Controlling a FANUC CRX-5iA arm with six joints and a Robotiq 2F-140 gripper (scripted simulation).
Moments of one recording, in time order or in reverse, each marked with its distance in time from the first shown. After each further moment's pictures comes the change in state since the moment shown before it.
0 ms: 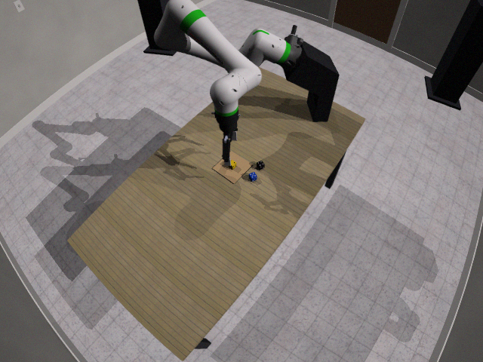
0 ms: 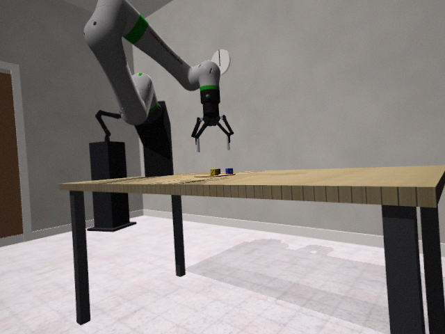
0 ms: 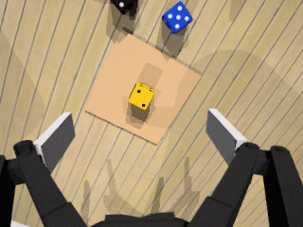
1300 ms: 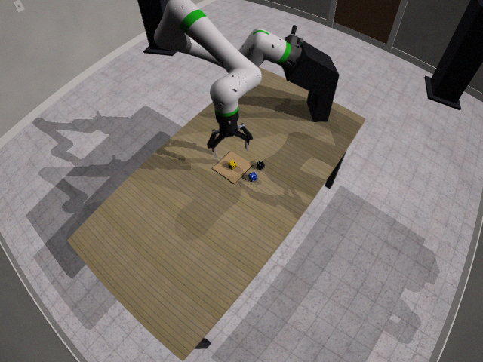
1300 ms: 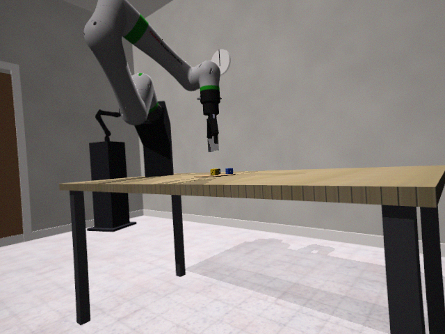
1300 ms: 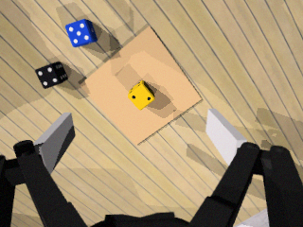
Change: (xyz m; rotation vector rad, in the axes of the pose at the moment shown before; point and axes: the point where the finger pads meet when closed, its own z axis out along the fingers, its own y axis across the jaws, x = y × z) arm 0.000 0.000 0.001 -0.001 -0.001 1.170
